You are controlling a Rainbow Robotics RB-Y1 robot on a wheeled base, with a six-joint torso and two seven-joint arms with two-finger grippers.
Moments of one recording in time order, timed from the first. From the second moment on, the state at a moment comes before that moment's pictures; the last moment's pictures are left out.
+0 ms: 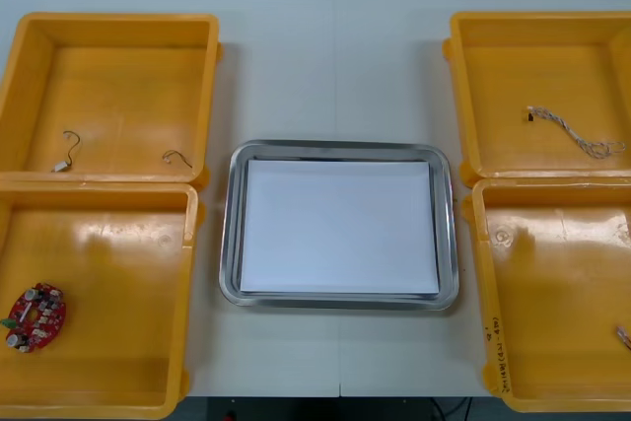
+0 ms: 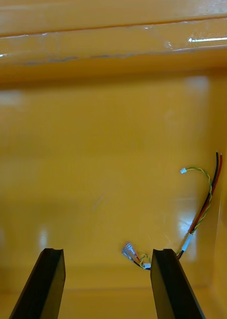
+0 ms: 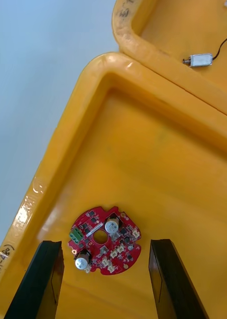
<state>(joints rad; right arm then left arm) 0.17 -1.01 -0.30 -2.10 -1.06 1.48 1.28 0.00 0.65 0.54 -2.17 0.70 1.85 -1.12</state>
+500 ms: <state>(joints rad) 0.23 -1.06 -0.30 -2.10 -1.08 1.37 1.30 0.09 0.51 0.54 -2.17 0.59 1.73 -1.00</state>
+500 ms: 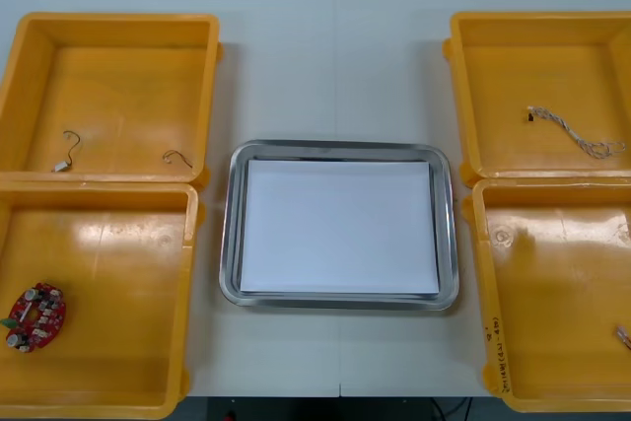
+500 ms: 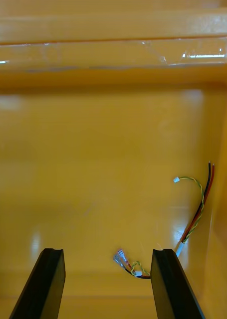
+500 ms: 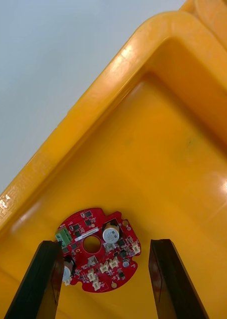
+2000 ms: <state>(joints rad) 0.57 -1.07 -0.27 -2.10 -0.96 1.03 1.72 0.29 0.31 0.57 -2.17 0.50 1.46 -0.93</state>
